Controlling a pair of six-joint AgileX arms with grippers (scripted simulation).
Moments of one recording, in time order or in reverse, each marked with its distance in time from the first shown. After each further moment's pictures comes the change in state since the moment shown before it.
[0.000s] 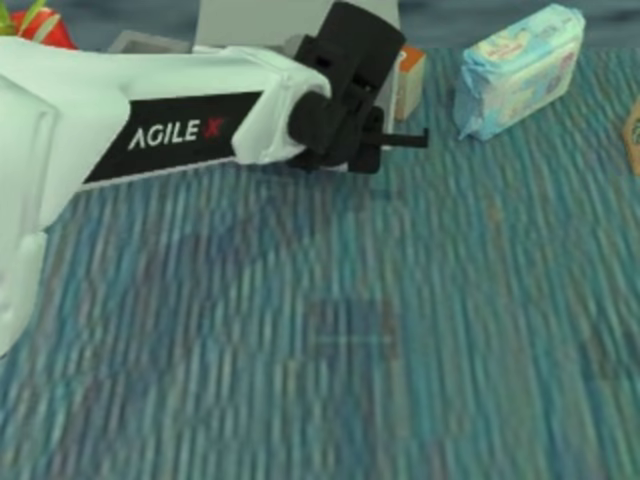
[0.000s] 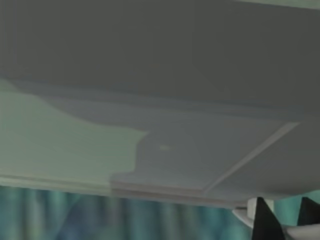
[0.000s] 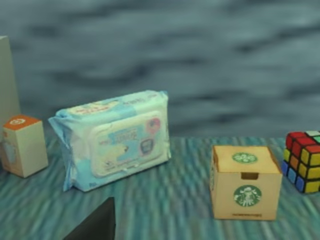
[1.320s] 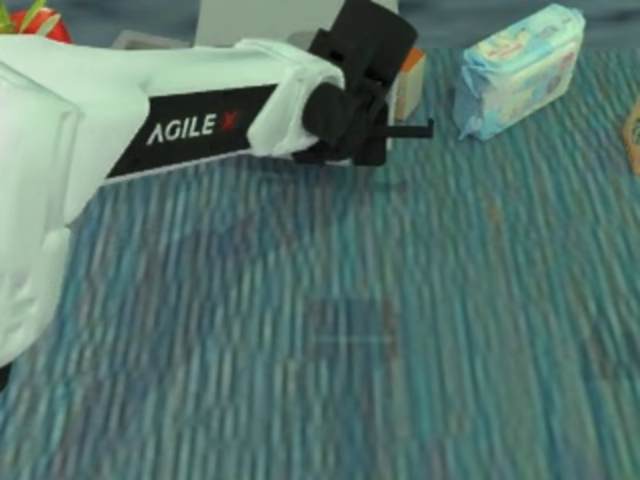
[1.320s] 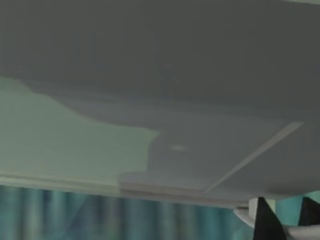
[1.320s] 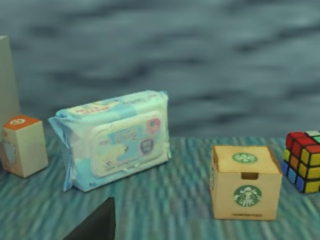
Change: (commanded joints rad) left arm -0.008 0.045 0.075 -0.047 -0.039 -0.055; right arm 0.000 0.000 0.000 0.000 0.000 0.000
